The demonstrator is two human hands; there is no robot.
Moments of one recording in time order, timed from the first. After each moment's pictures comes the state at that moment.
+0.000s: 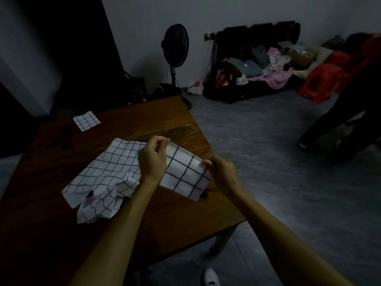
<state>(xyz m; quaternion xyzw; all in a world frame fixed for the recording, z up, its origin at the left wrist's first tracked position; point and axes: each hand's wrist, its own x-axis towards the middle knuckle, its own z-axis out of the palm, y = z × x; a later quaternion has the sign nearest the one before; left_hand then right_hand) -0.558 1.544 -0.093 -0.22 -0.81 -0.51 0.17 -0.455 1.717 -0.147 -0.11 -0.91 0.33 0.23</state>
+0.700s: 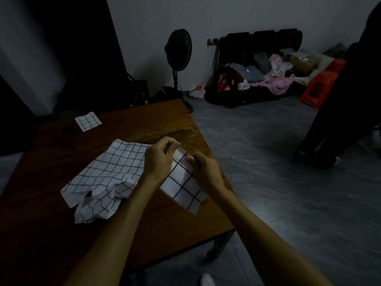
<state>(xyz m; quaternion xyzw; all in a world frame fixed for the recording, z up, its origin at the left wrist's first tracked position) -0.552 1.549 -0.080 -0.30 -0.82 -0.48 0.10 -0.471 1.680 -0.119 -0.06 -0.89 0.38 0.23</state>
